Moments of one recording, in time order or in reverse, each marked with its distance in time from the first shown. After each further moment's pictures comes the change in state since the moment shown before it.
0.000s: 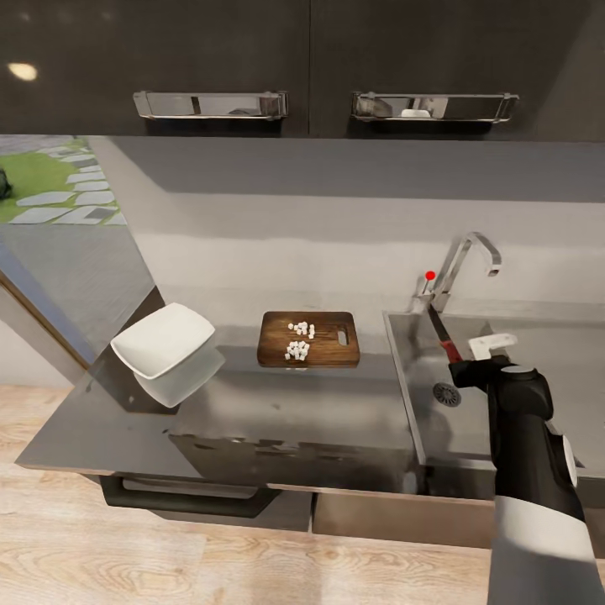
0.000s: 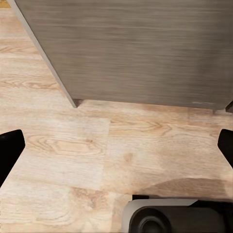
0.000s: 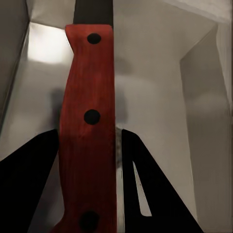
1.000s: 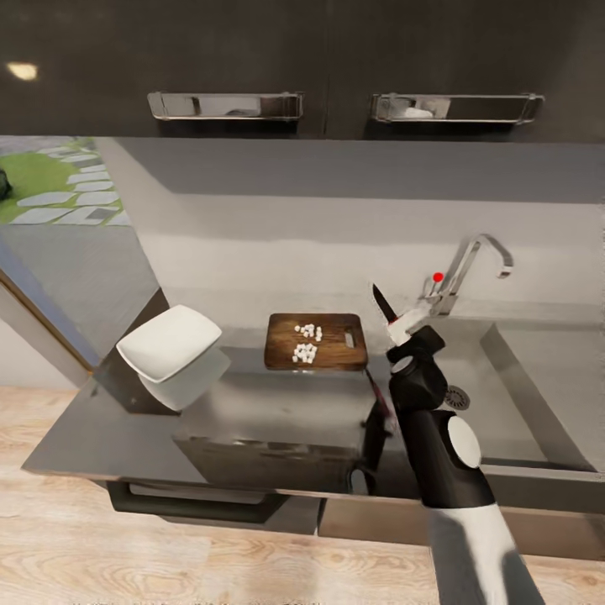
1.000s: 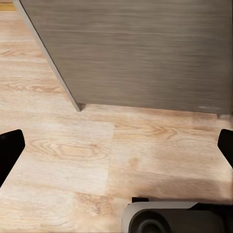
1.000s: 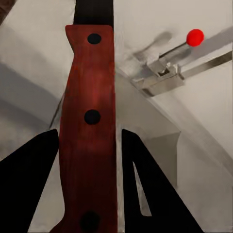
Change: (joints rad) left arm 0.000 0.000 0.000 -0.008 0.000 0.000 0.000; right arm 0.000 0.159 0.415 0.018 0.387 -0.001 -0.200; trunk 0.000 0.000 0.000
